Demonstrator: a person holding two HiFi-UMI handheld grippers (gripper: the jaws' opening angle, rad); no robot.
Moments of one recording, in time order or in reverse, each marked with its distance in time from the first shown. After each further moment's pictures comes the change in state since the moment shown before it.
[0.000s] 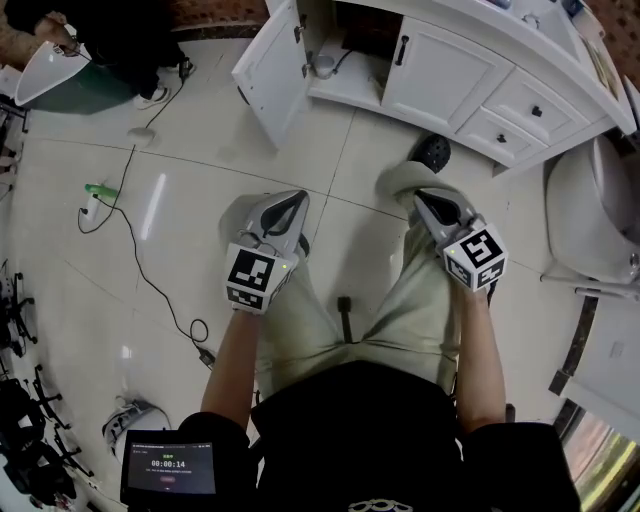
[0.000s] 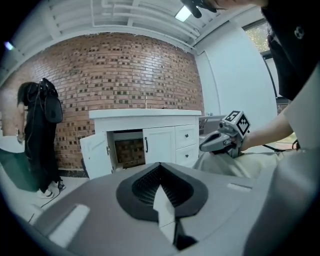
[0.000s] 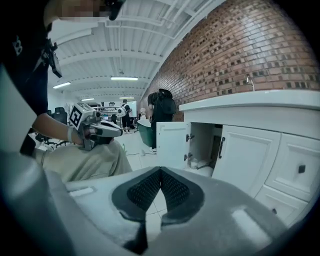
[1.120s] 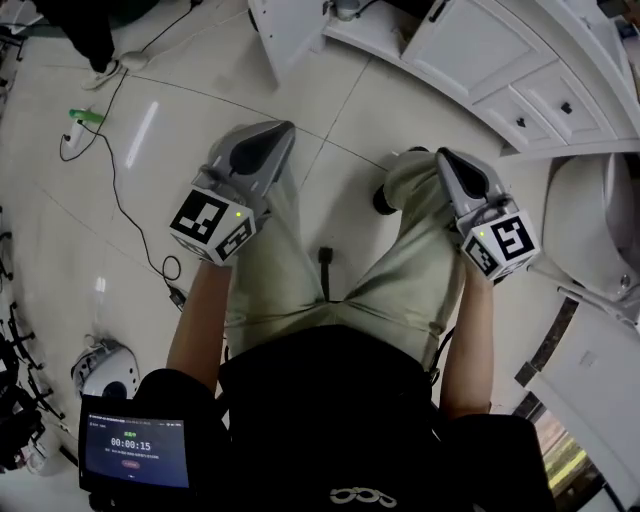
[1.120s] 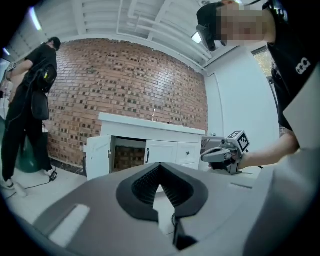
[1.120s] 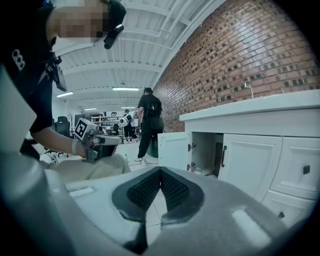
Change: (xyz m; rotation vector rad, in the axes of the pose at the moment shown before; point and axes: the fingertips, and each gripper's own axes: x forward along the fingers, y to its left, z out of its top) left arm -0.029 0.024 0.033 -0.164 -0.171 -0.015; right arm -0.013 0.004 0.050 0.034 -0.113 0.028
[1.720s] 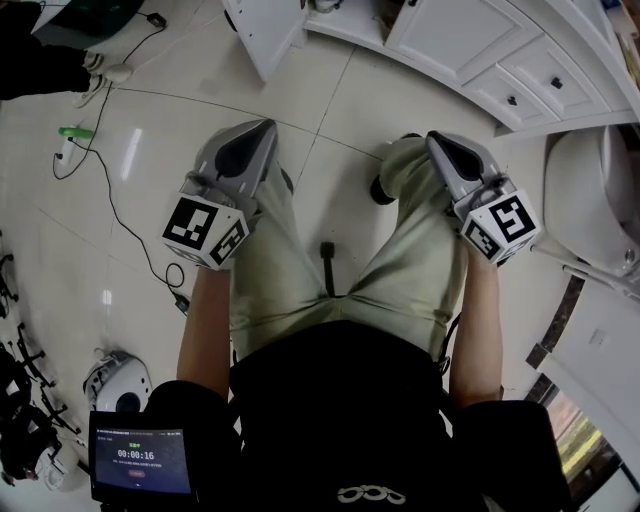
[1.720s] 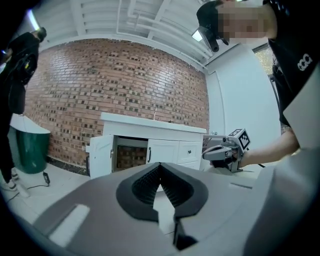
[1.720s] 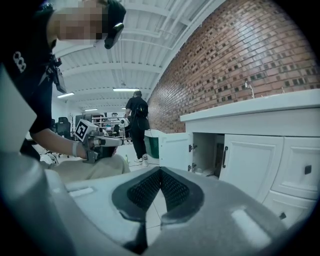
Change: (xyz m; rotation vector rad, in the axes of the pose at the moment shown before) left arm 0.002 -0.002 -0.006 0.007 0.006 0.017; right arm -0.005 -0.003 -0.003 0.000 -0.006 0.006
